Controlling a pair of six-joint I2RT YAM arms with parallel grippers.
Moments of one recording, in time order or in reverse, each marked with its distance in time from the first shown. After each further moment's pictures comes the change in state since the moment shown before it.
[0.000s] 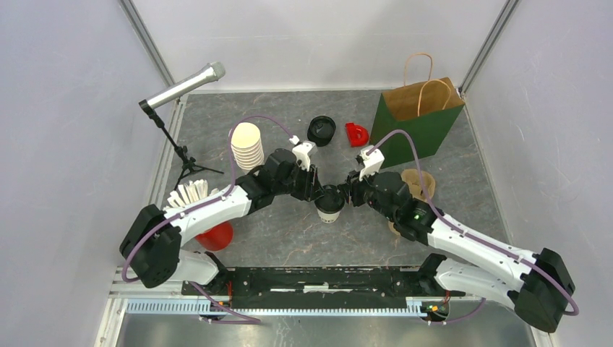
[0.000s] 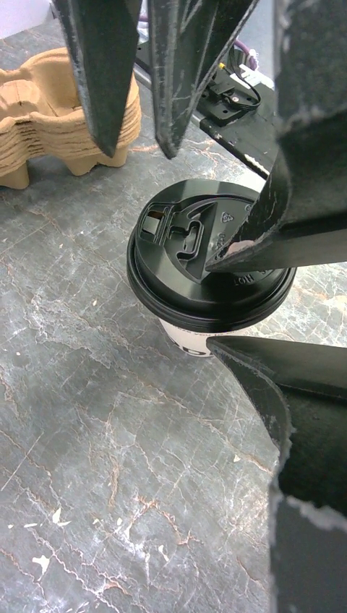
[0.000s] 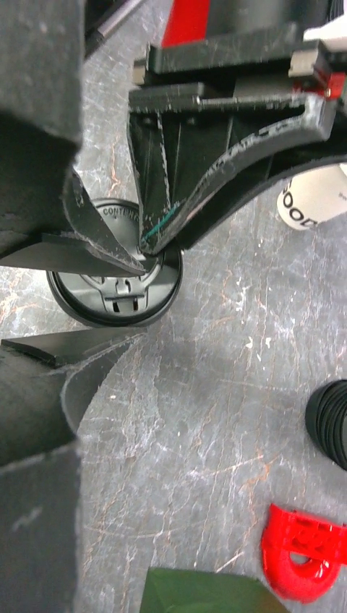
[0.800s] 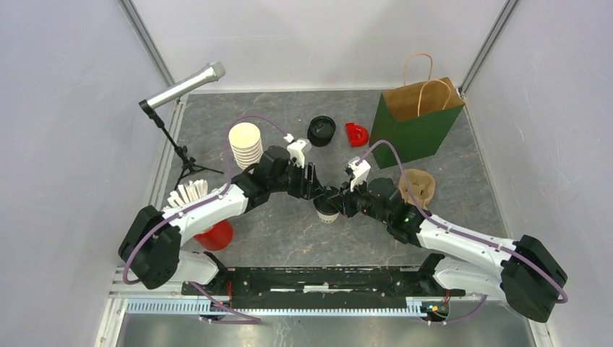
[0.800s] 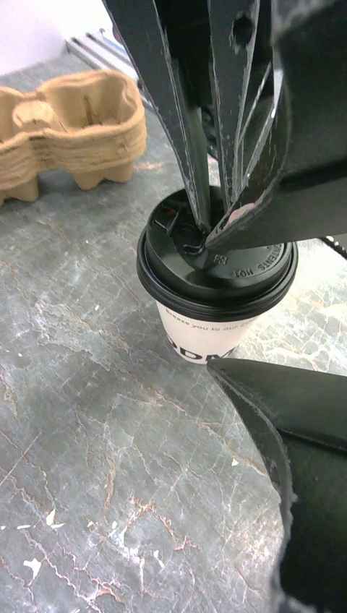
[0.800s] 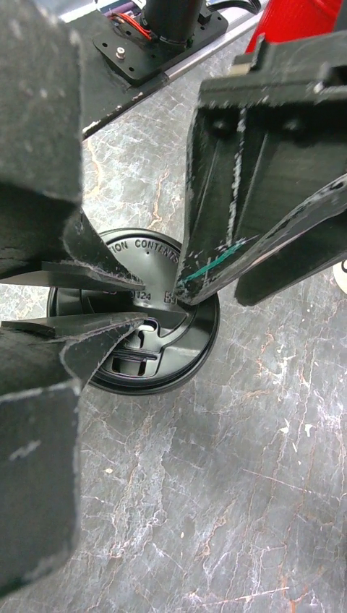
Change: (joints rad) left arm 0.046 -0.002 -0.016 0.023 0.081 -0.032; right arm -0.002 0.092 -0.108 0.184 -0.235 -0.002
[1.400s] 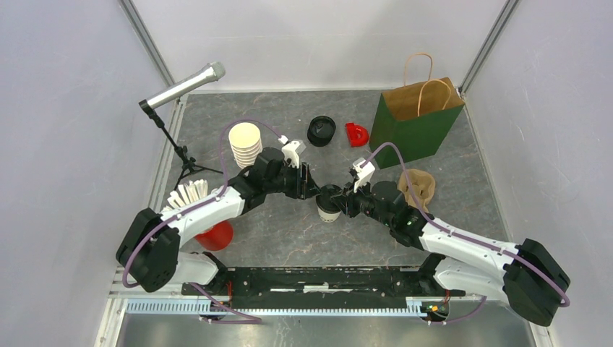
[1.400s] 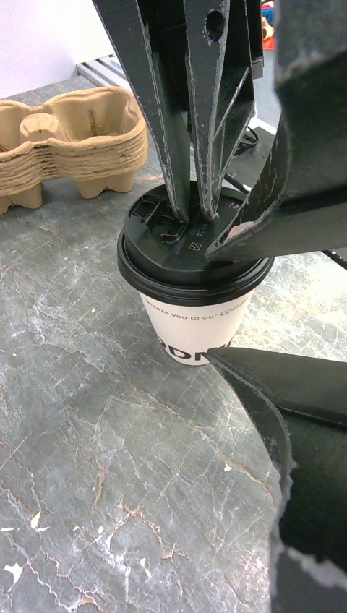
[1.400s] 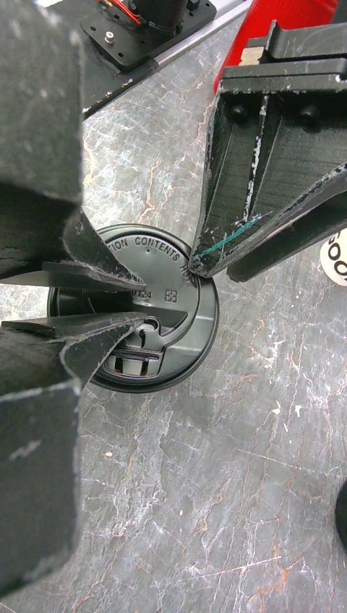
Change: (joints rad) left arm 0.048 -0.031 -0.051 0.043 0.058 -0.051; right arm -0.005 -0.035 -0.050 0.056 0.036 -0.015
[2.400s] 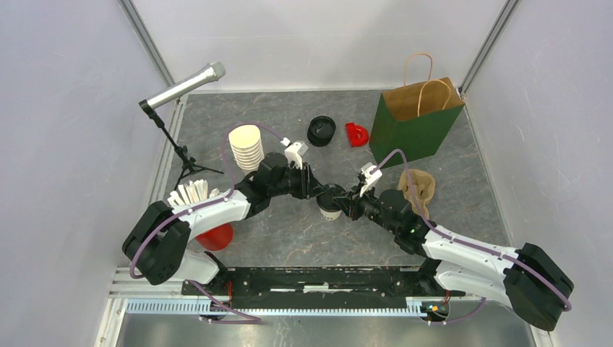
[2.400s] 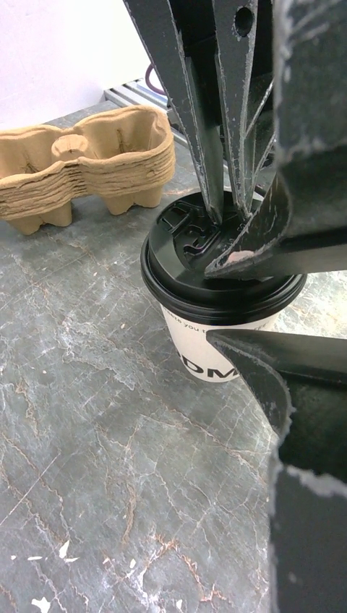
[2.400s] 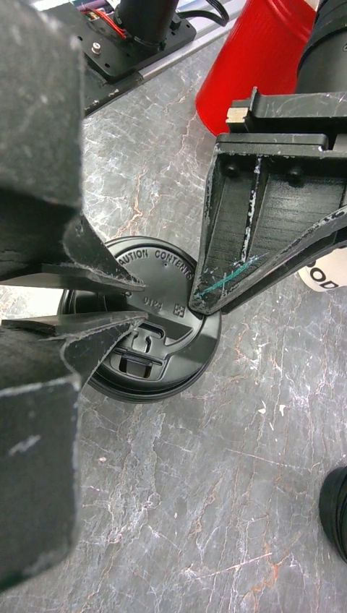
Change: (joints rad) left arm -0.031 0.069 -0.069 0.231 -0.038 -0.081; right arm 0.000 -0.042 -0.117 0.170 0.012 0.028
